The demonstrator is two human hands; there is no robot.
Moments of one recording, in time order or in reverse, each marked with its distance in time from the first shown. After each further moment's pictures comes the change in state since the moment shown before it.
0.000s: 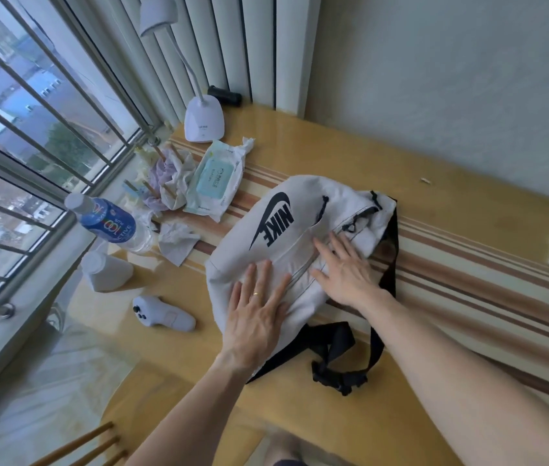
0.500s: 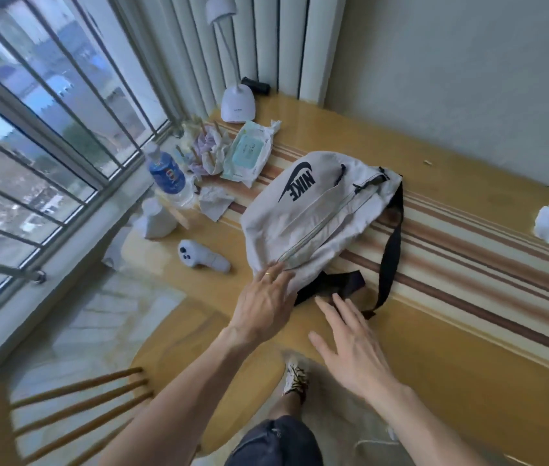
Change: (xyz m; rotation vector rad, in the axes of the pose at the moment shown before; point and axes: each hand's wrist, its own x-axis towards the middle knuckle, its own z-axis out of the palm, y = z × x) left_hand -0.111 -0.005 -0.050 -0.133 -0.038 0.075; right_hand -0.247 -0.093 0.060 0.299 -0.005 -0.005
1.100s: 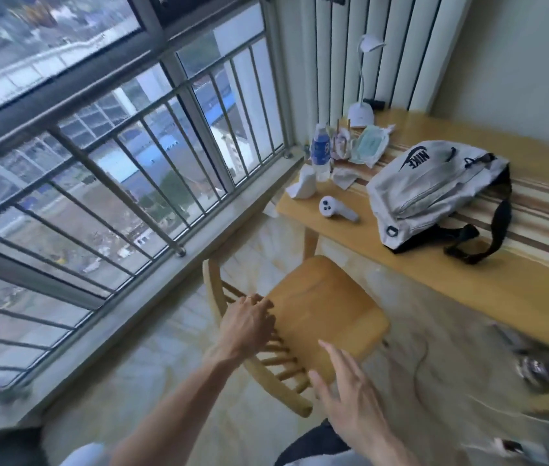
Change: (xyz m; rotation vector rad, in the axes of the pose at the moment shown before) left_hand -0.399 -0.142 -0.072 0.242 0.033 -0.323; right_hand -0.269 -0.205 0.218 0.355 -0.026 -0.225
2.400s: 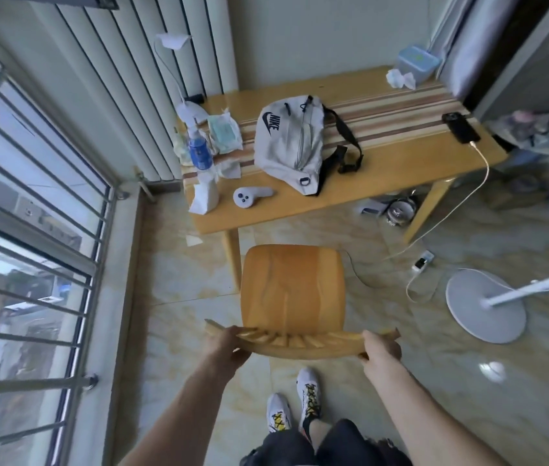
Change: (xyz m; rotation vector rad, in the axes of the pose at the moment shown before) left_hand 0.107 -0.181 -0.026 -1.147 -0.604 -0.652; right_hand 0.097 -0.097 0.178 1.362 1.297 1.289
